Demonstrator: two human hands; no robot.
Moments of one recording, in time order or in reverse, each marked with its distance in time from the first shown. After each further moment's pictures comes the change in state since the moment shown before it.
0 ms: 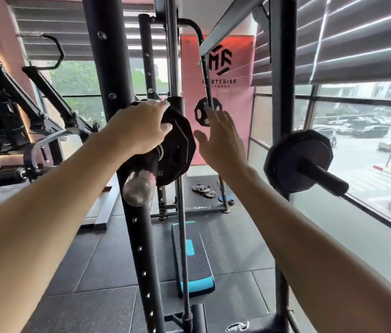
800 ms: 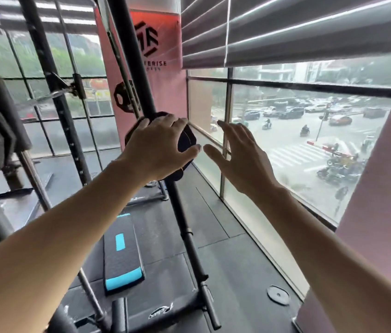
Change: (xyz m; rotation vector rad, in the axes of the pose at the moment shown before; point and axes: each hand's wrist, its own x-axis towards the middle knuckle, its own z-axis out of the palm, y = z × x) left_hand 0.051 0.419 0.092 -0.094 -0.053 0.261; right_hand -0.107 0.343 -0.275 -0.287 0.013 0.069
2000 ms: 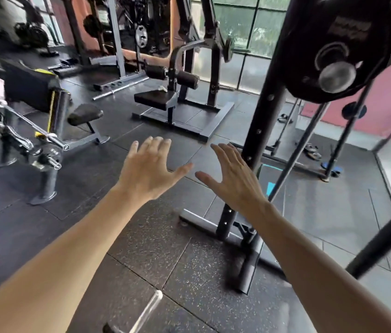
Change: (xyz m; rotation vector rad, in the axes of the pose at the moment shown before) left_hand -0.592 -0.364 -0.075 0.246 -0.284 -0.907; right_hand -0.226 -0.579 0.218 0.417 -0.682 -0.573
